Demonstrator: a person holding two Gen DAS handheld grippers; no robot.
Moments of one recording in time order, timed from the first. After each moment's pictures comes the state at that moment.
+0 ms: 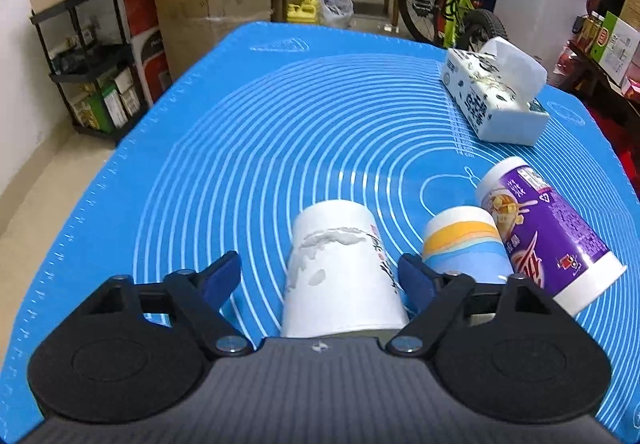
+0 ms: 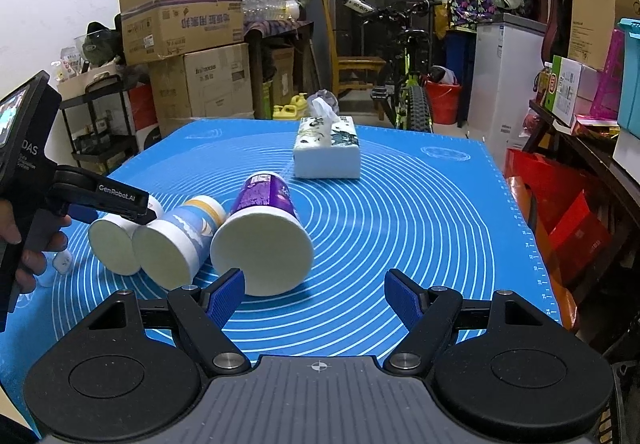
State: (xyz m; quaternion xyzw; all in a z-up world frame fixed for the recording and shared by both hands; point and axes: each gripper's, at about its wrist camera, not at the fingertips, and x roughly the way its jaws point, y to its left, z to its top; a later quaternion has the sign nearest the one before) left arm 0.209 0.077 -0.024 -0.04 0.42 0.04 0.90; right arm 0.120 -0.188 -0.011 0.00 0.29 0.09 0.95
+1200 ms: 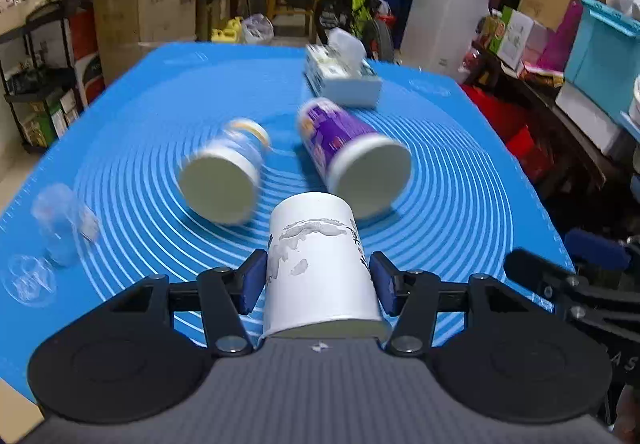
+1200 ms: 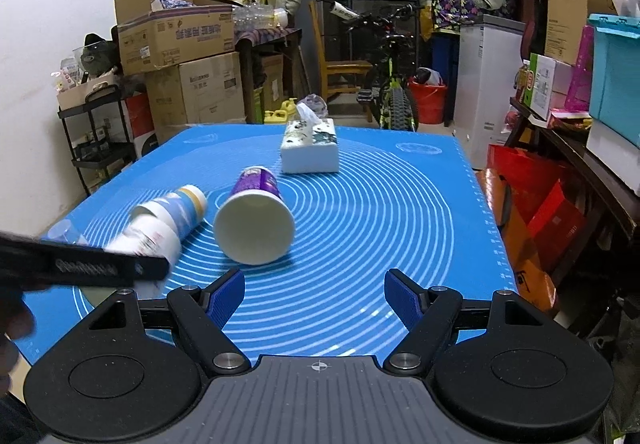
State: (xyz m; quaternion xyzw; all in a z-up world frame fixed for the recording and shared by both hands) left arm 0.093 -0.021 -0.007 -0.04 0.38 -0.07 0.92; right arm 0.057 -0.212 0.001 0.01 0.29 0.08 0.96
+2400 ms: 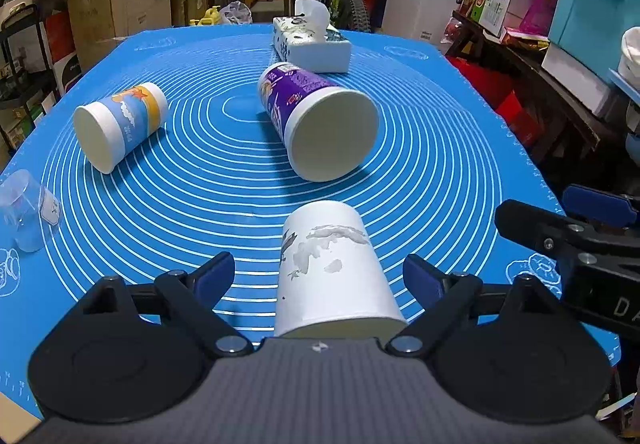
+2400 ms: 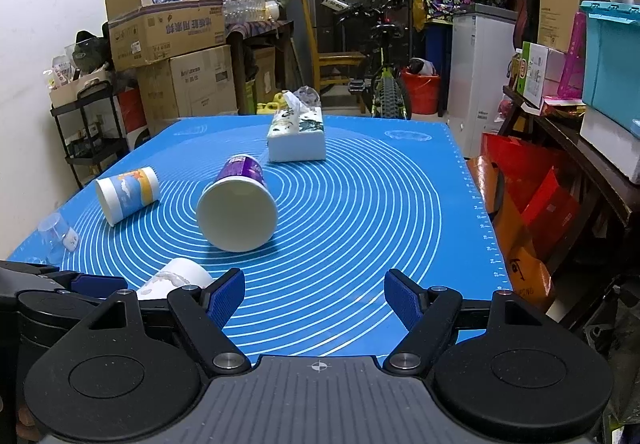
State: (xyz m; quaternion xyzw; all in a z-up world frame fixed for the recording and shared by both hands) left arm 0.081 -0.049 -0.027 -0.02 0.39 -0.09 0.92; right arm 0.057 -0.223 -0.007 0.01 0.30 0.07 0.95
